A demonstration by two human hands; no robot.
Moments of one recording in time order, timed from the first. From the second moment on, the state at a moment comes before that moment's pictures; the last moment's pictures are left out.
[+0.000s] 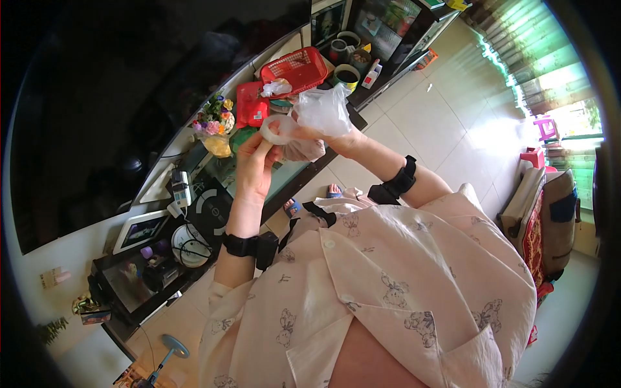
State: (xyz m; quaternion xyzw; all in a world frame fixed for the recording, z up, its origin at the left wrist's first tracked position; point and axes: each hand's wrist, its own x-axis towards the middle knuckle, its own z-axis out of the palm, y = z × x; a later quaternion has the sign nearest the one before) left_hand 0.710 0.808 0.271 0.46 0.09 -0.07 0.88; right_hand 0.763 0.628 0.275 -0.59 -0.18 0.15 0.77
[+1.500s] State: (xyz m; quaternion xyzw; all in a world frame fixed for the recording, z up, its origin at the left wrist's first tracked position) left_hand 0.688 0.811 0.251 0.91 -0.04 -0.04 0.42; right_hand 0.728 0.624 0.263 -0.82 -0.23 0.17 0.50
